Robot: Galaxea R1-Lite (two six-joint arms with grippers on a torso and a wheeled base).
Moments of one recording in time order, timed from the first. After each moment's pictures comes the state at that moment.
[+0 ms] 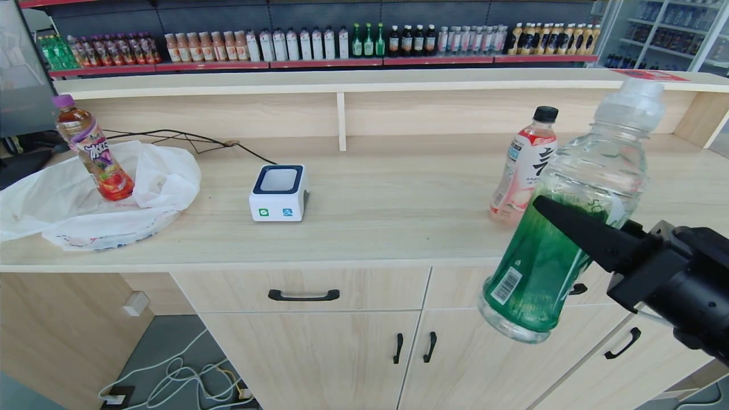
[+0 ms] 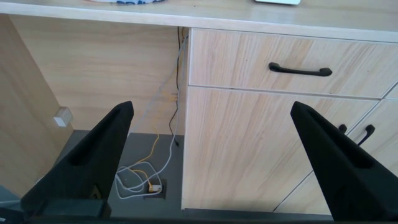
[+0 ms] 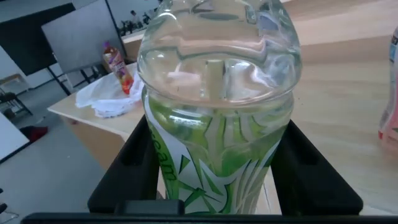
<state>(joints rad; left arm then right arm) 0.00 0.00 0.00 0.00 0.00 0.00 0.58 1.33 -0.33 -1.30 0.09 0.26</state>
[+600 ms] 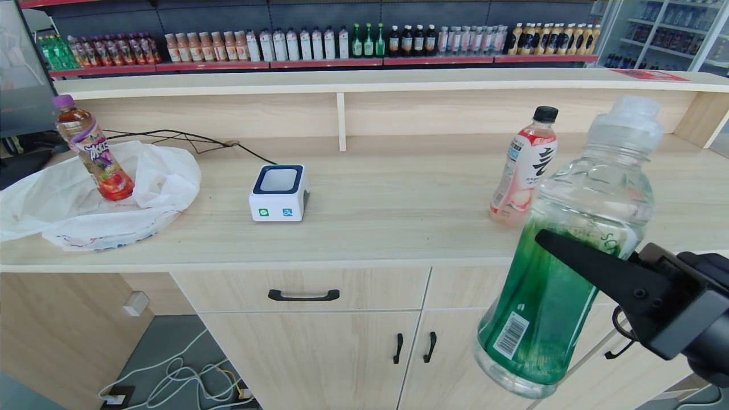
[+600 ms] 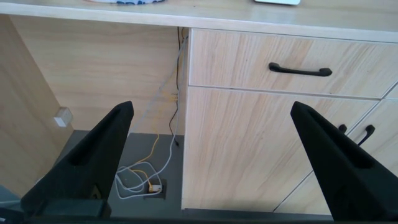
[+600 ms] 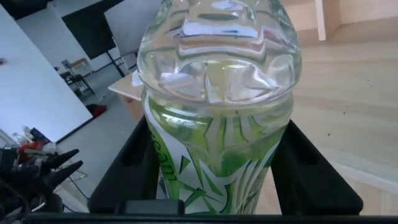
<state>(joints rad) 0.00 0.00 0.00 0.00 0.00 0.00 0.62 1.30 -0.28 -1.30 0.25 0.39</state>
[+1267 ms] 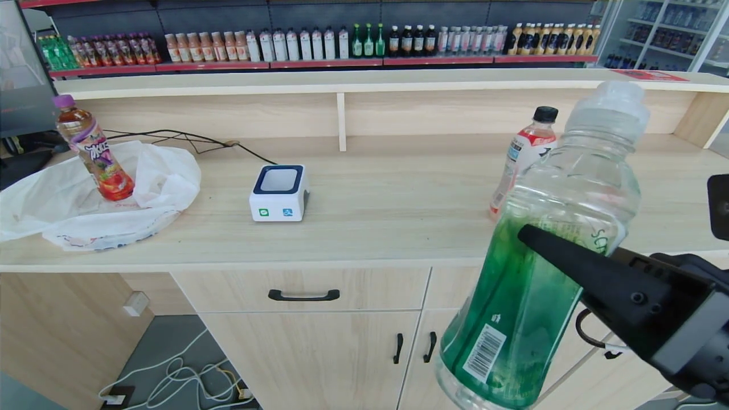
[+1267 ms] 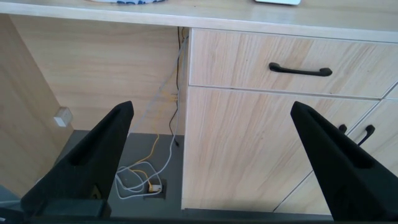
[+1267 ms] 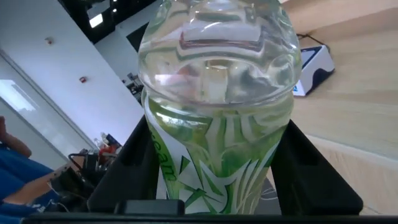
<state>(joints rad) 0.00 0.00 0.00 0.00 0.00 0.00 0.73 1.42 -0.28 -1.53 0.27 0.54</state>
